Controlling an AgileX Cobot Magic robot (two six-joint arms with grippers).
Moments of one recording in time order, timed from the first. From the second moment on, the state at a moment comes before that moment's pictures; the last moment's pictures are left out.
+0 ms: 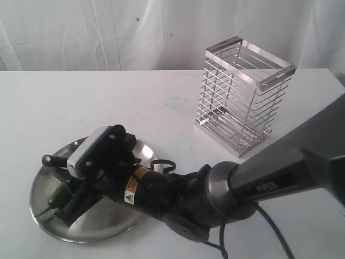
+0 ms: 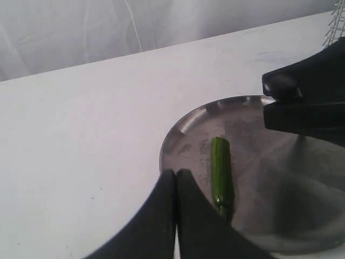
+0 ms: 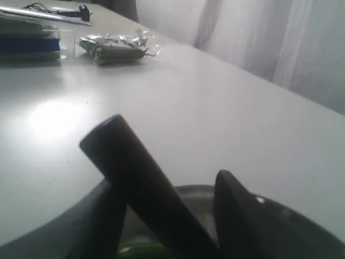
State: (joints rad) left arm -0.12 0.00 0.02 -0.05 0.27 0.14; right arm 0.96 2.05 -0.93 -0.19 -0.92 0.07
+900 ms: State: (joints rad) left arm -0.12 0.00 0.02 -0.05 0.27 0.14; right arm 0.96 1.87 -0.92 -0.20 -0.53 -0.24
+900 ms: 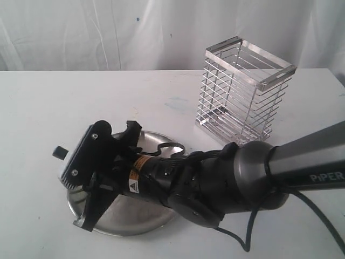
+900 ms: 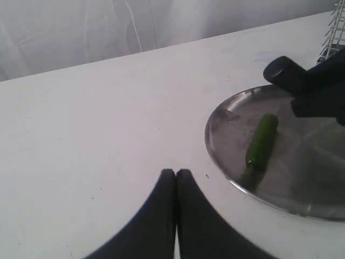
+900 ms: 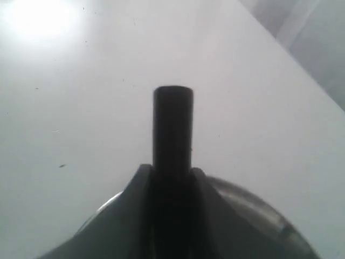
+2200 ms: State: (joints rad) left arm -0.12 0.00 0.02 -0.05 0.27 0.14; right arm 0.94 1.96 -0.92 -0.29 -0.53 -0.94
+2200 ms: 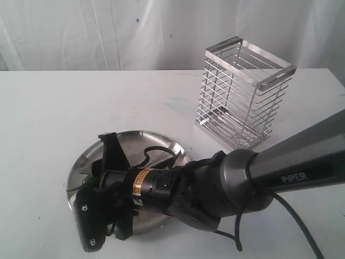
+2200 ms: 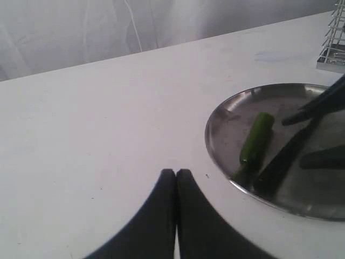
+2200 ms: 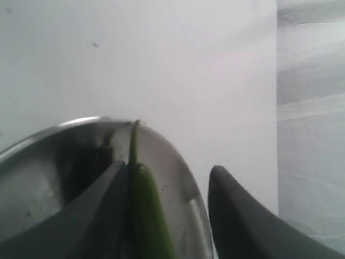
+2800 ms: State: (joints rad) left arm -0.12 0.00 0.02 -0.05 0.27 0.14; right arm 0.94 1.50 -0.96 0.81 -0.10 -0.56
